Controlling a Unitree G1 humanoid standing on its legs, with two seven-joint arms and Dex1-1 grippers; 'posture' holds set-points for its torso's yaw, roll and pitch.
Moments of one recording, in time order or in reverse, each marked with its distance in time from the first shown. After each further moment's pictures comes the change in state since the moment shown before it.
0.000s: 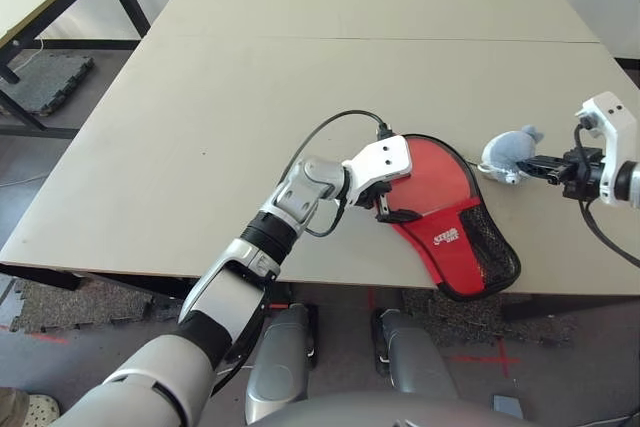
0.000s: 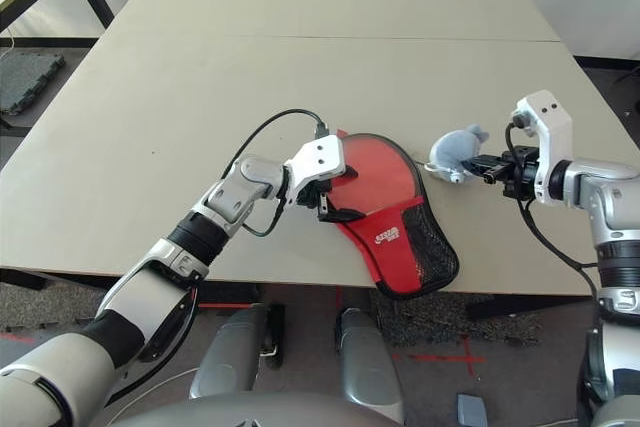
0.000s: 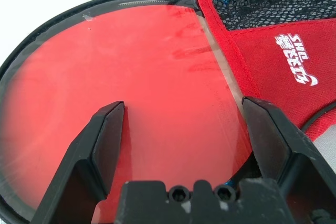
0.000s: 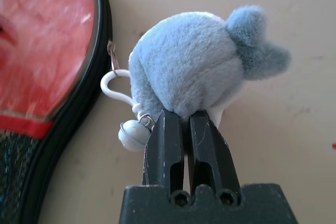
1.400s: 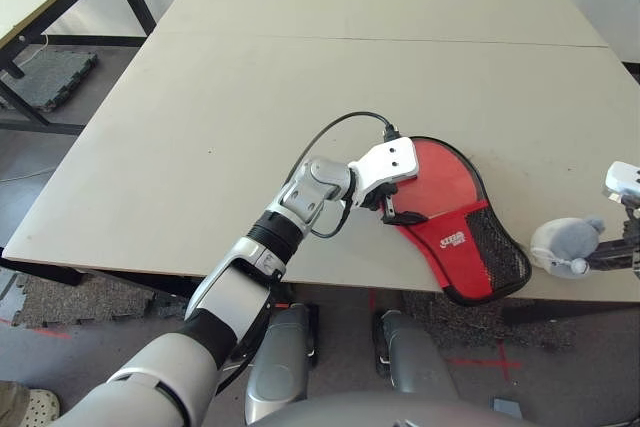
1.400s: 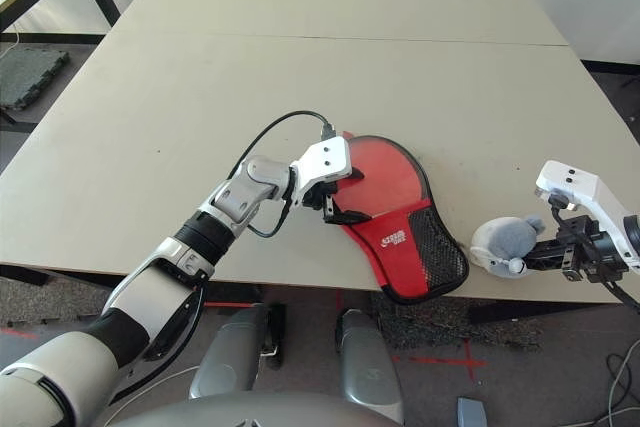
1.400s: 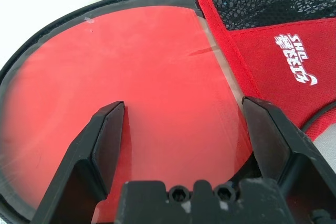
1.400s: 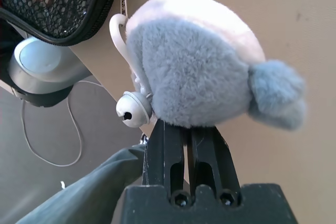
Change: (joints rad) left arm -0.012 -0.021 0.000 0.034 0.000 -0.019 0.003; right arm 0.336 -0.389 0.135 -0.112 0.008 -0.095 0.387
